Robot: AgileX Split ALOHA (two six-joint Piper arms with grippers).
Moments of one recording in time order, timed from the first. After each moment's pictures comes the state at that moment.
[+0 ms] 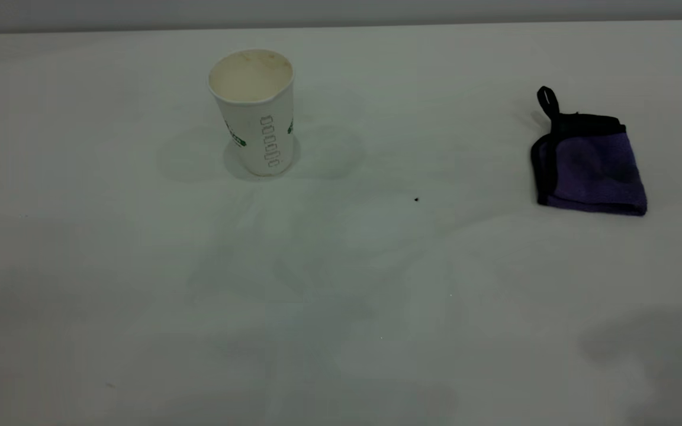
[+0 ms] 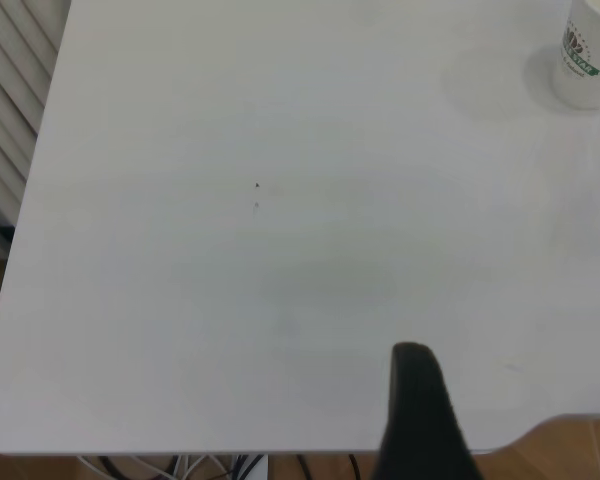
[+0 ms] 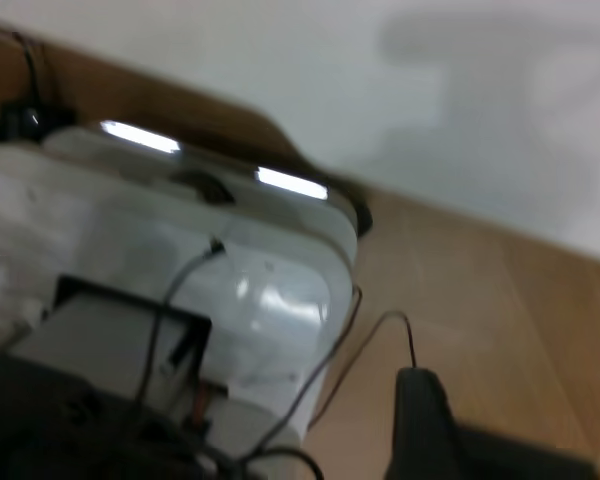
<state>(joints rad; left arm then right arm) 0.04 -0.02 -0.49 0.00 1.13 0.05 0.26 1.04 -0.73 0.15 1.22 -0.07</state>
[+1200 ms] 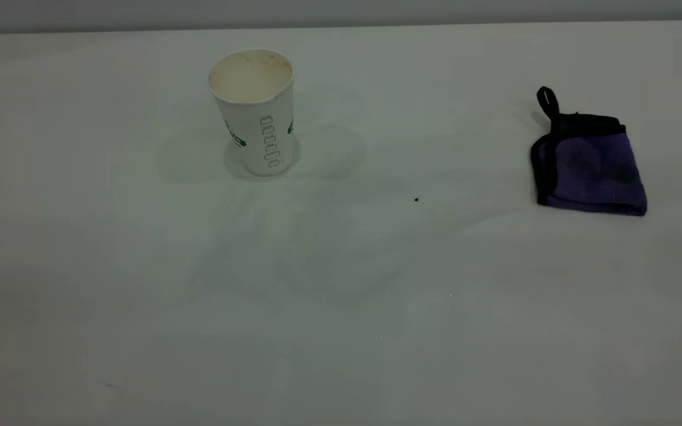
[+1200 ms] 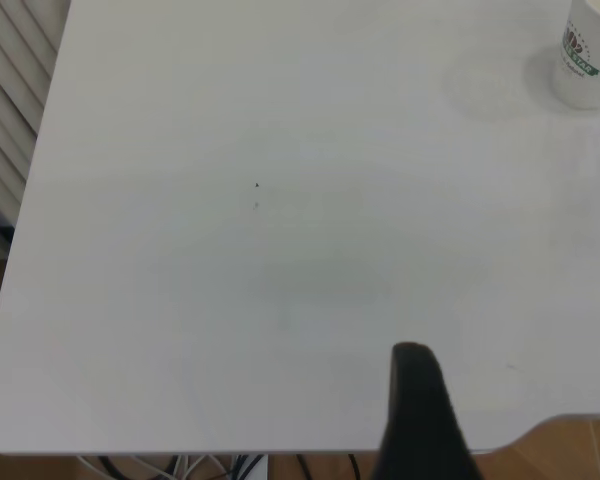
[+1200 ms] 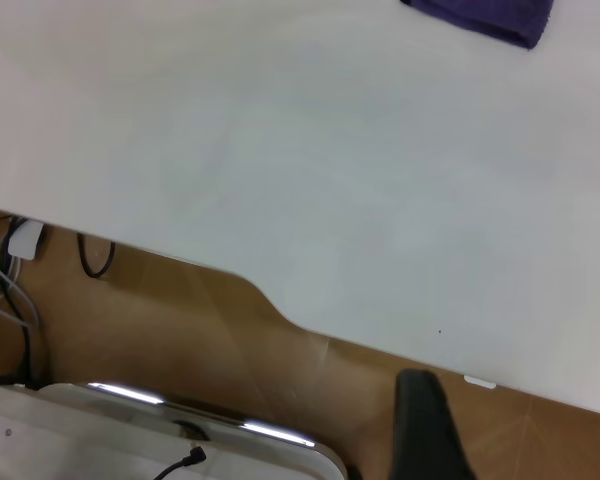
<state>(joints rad) 0.04 -0.02 -0.49 0.00 1.13 0.05 0.25 0.38 -0.47 0.11 1.12 -0.01</state>
